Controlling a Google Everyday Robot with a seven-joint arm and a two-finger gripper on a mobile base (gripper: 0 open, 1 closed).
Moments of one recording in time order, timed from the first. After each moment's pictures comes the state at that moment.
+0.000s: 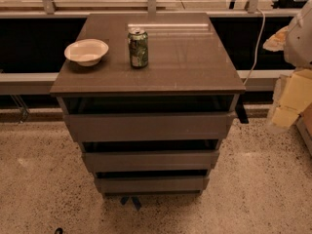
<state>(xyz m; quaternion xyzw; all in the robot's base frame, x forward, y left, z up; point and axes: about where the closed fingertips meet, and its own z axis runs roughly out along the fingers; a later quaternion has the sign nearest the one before) 0.438 -0.216 0.979 -0.60 0.78 -0.04 0.16</state>
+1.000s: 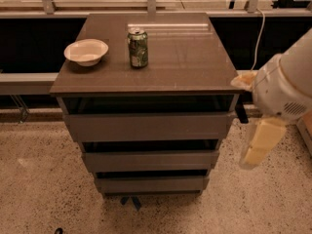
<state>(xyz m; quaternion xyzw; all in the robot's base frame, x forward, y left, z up) 0.422 -0.176 0.903 -0.65 0.73 0.02 0.19</state>
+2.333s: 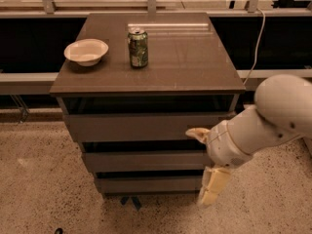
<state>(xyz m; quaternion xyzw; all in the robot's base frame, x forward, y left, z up) 0.403 -0.103 0.756 -0.69 0.67 0.18 0.22</state>
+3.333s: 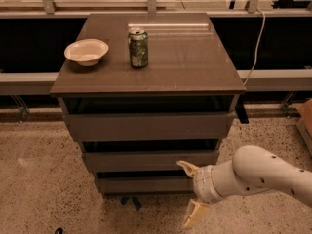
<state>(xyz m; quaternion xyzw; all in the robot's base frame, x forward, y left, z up) 0.407 -0.085 0.589 -0.67 0.66 0.19 0.29</state>
